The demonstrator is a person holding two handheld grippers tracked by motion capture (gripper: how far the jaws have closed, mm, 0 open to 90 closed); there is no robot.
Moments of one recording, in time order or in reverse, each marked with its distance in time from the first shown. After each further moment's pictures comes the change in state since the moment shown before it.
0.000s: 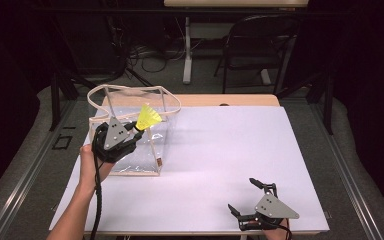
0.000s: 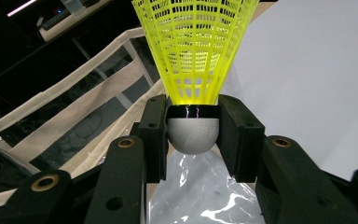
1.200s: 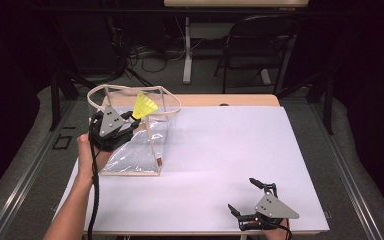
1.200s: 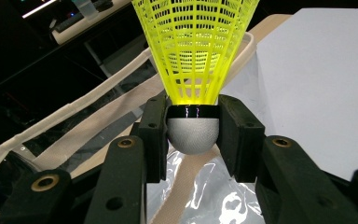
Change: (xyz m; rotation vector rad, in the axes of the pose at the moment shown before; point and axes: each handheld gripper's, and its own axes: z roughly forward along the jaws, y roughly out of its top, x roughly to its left) left arm 0.023 0.012 0.007 -0.021 0.027 -0.034; right arm 0.000 0.000 0.000 0.001 -0.001 -0.002
